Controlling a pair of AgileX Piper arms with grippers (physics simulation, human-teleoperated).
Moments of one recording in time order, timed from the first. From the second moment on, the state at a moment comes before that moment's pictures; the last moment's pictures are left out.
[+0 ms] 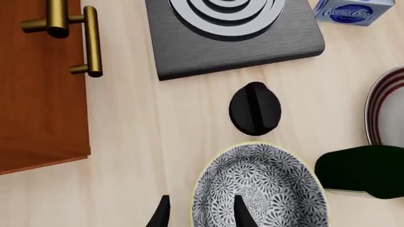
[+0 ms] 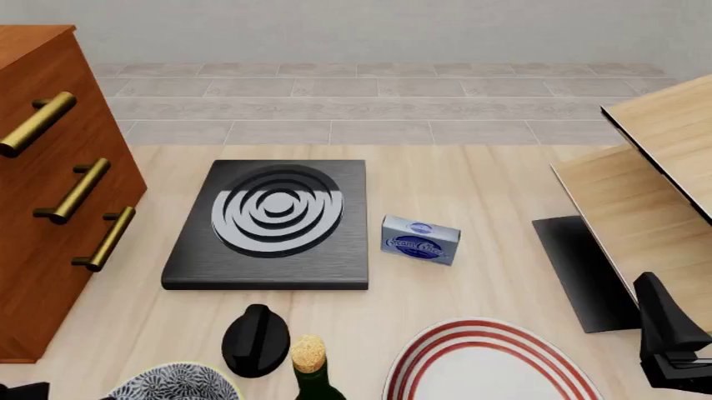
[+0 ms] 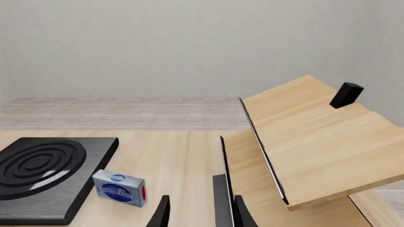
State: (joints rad) left arm -0.26 0.13 -0.28 0.99 -0.08; right arm 0.00 0.01 0.00 0.00 0.00
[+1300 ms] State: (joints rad) left arm -0.27 0.17 -0.15 0.86 -0.09; right arm 0.00 0.01 0.00 0.00 0.00
